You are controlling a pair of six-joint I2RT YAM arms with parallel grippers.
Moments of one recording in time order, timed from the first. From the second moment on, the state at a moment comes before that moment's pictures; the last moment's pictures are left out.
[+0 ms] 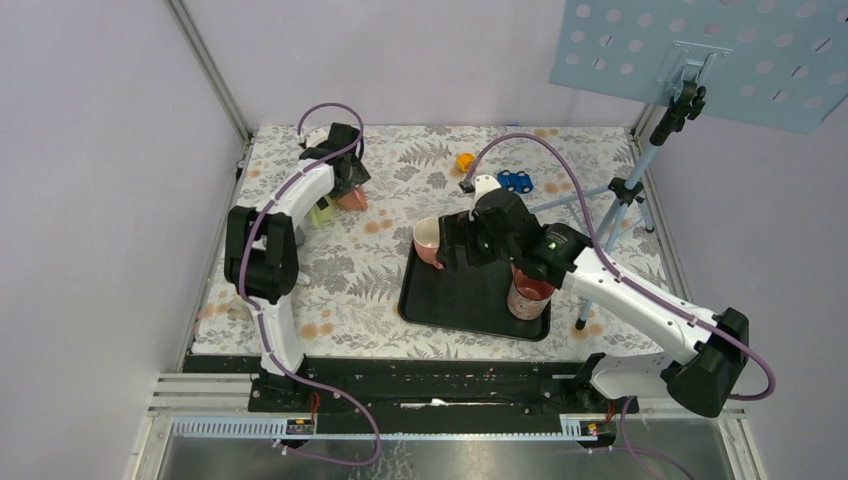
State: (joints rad) left arm -0.23 1.94 1.58 -0.66 -0.41 -0.81; right arm 0.84 1.28 1.17 -0.59 0.07 0.45
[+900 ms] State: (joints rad) left arm -0.23 2.08 1.68 -0.69 -0.32 -0.76; right arm 0.84 1.18 1.10 -0.58 0.09 0.46
